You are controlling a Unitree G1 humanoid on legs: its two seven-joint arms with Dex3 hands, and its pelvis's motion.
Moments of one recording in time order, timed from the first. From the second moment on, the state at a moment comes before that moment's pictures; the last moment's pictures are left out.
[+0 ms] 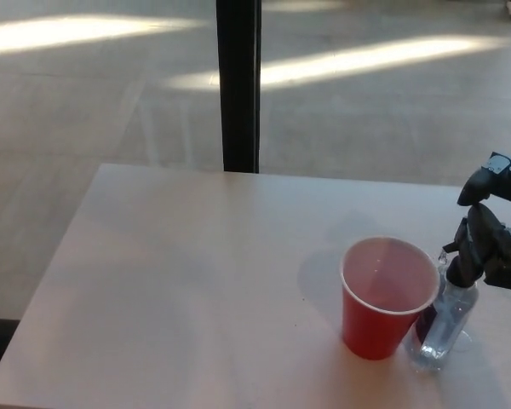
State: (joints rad) left_arm 0.15 0.60 0.42 1.30 -0.11 -0.08 -0.10; right_arm -0.24 -0.44 -0.16 -0.26 0.53 0.54 0.18
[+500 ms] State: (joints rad) left_arm 0.14 0.60 0.41 1.30 -0.10 -0.08 -0.10; right_arm -0.20 -0.40 -0.12 -0.24 0.49 0.42 0.17
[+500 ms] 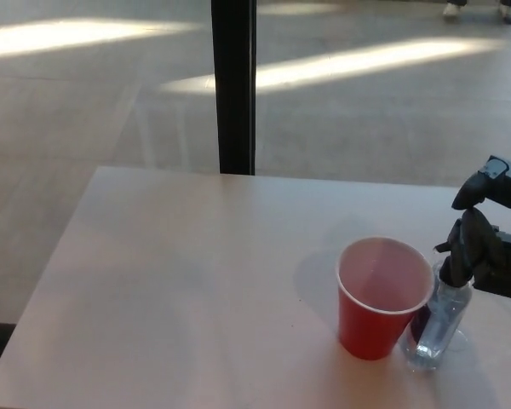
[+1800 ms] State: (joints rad) left_arm 0.13 0.60 0.42 1.30 -0.11 -0.08 -0.10; right_arm -0.16 -0.50 -0.01 -0.21 0.44 0.23 0.18
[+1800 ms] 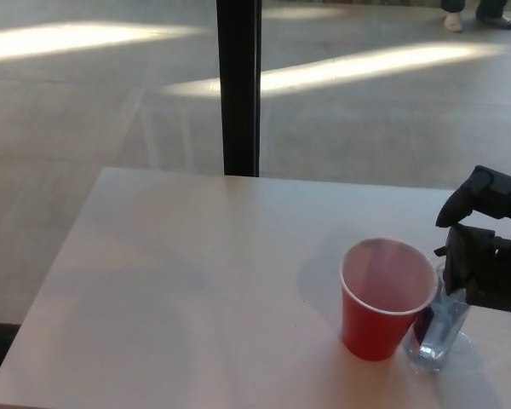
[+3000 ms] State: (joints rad) left_arm 0.14 0.59 0.41 1.30 -0.10 -0.08 -0.10; right_arm -0.51 -0.55 -0.25 -0.21 0.59 0.50 0.13
